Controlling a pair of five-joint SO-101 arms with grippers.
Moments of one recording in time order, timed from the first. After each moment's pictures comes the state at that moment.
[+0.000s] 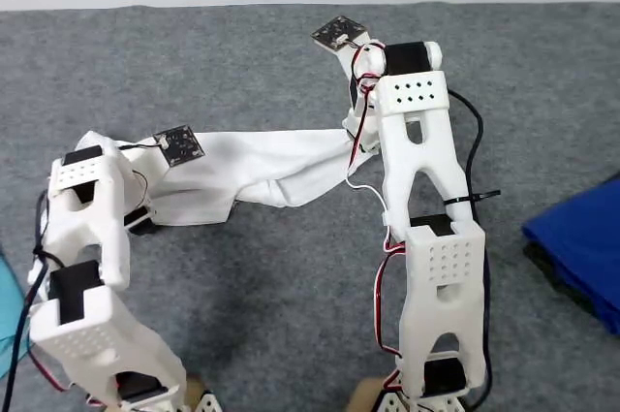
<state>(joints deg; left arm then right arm) -21.3 16.0 20.6 59.6 -67.4 -12.1 43.4 -55.3 100.4 29.3</state>
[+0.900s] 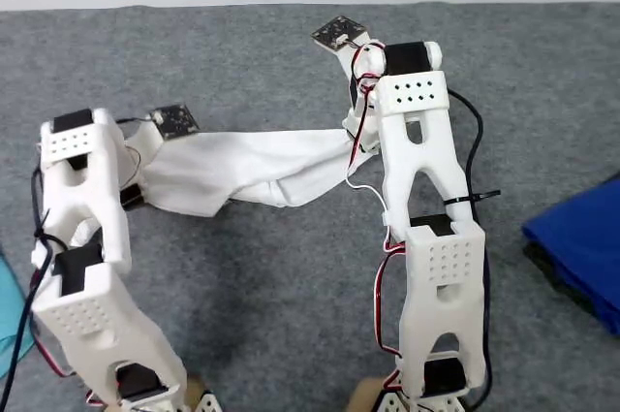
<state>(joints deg) -20.7 22.6 -2.3 82.2 -67.4 -12.1 43.4 -55.3 100.4 29.3</state>
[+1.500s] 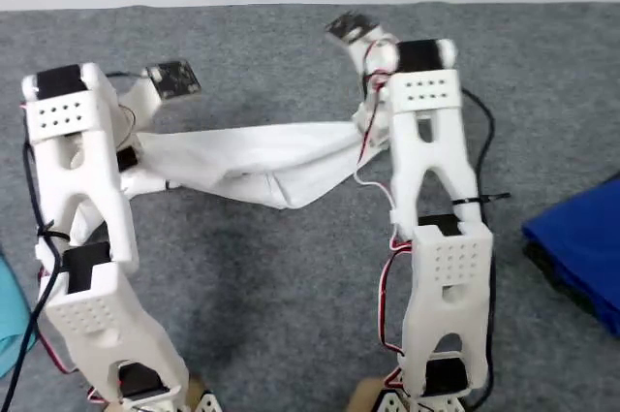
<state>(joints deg) -17.8 22.6 -26.8 98.8 -64.0 -8.9 40.9 -58.0 100.4 29.3</state>
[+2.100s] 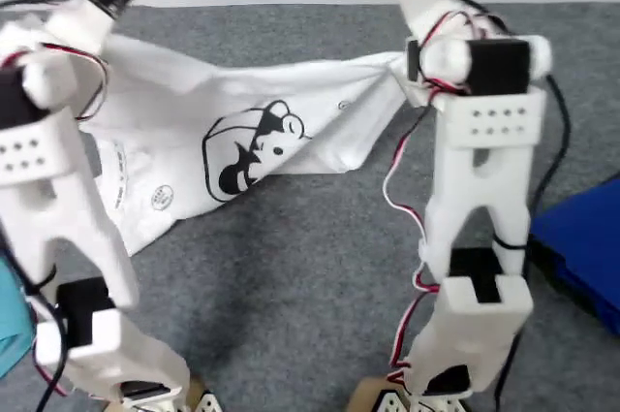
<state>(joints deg) -16.3 6.0 -51.4 99.4 -36.9 -5.1 15.5 -60.8 100.4 31.3</state>
